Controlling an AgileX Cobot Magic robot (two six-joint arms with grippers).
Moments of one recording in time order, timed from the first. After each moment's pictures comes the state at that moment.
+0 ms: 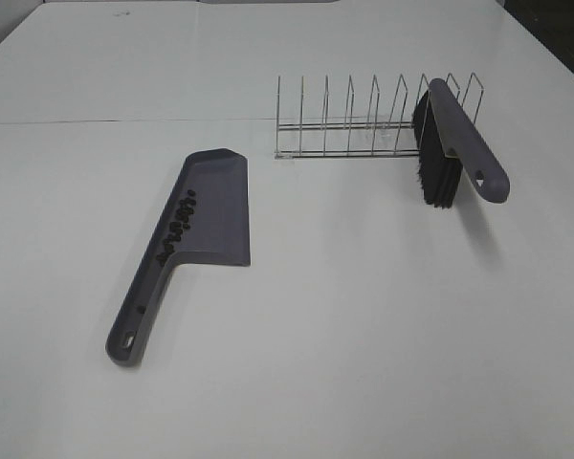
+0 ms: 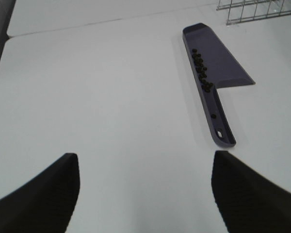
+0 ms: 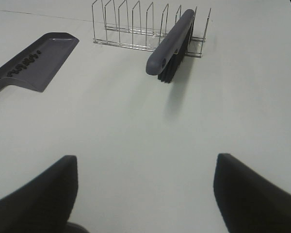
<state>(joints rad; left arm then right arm) -0.09 0.02 -0.50 -0.11 1.06 0.12 0.14 0.00 -0.51 0.01 1.06 -0.07</state>
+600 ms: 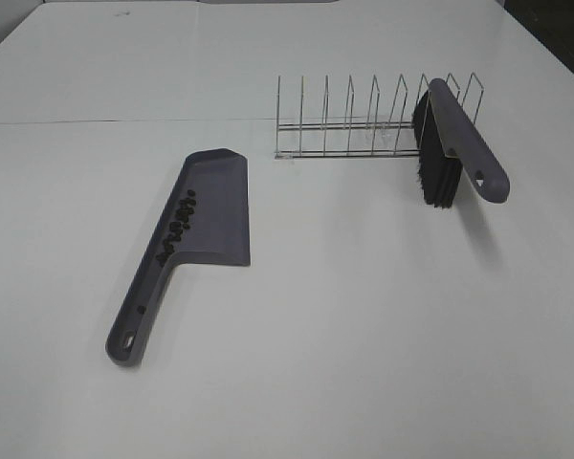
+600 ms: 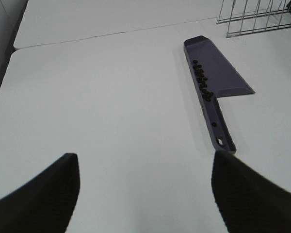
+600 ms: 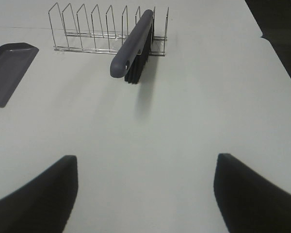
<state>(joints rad) -0.09 0.00 -0.50 -0.11 1.06 0.12 -0.02 -0.01 -0.51 0.01 1.06 -0.07</state>
